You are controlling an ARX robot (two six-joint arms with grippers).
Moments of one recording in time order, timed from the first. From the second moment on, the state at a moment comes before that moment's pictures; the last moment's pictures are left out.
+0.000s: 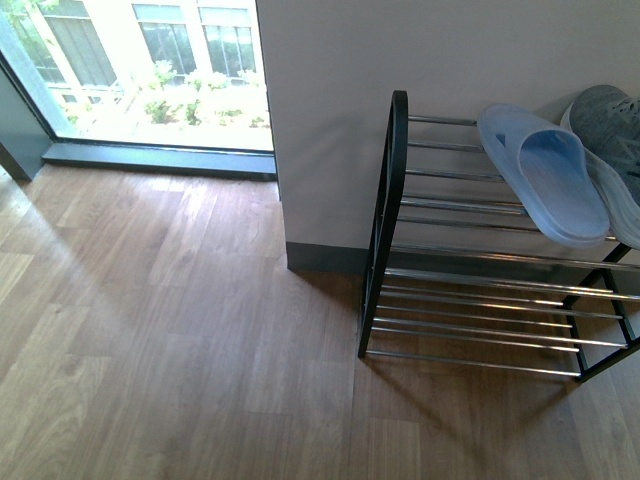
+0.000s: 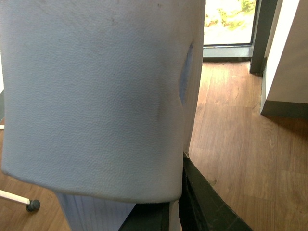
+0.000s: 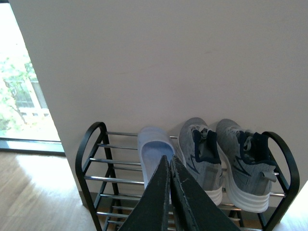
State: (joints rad) left arm -0.29 0.89 0.30 0.10 -0.53 0.03; right arm 0.00 0.27 0.02 0.27 0.00 0.00
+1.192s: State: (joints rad) left arm -0.29 0.89 0.30 0.10 -0.53 0.03; right arm 0.00 0.01 0.02 0.00 0.00 0.00
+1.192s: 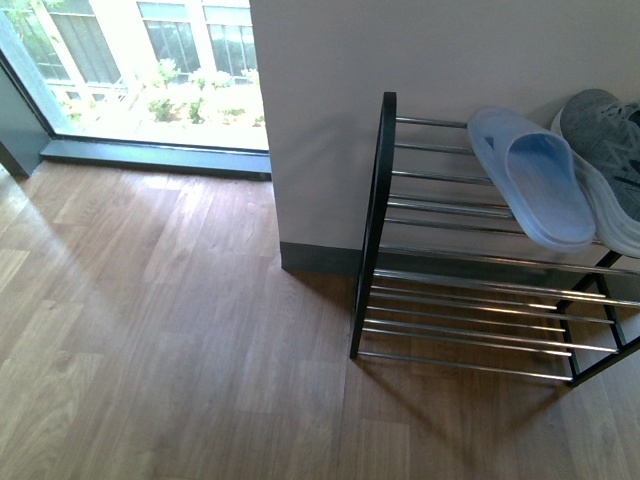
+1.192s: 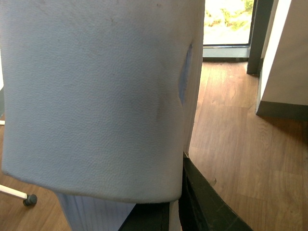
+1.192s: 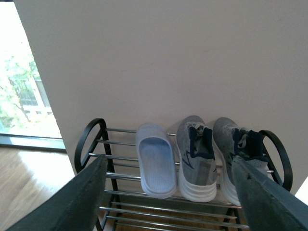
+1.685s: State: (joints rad) left arm -0.29 0.89 0.30 0.10 -0.53 0.03; right arm 0.00 0.00 0.02 0.00 0.01 0.00
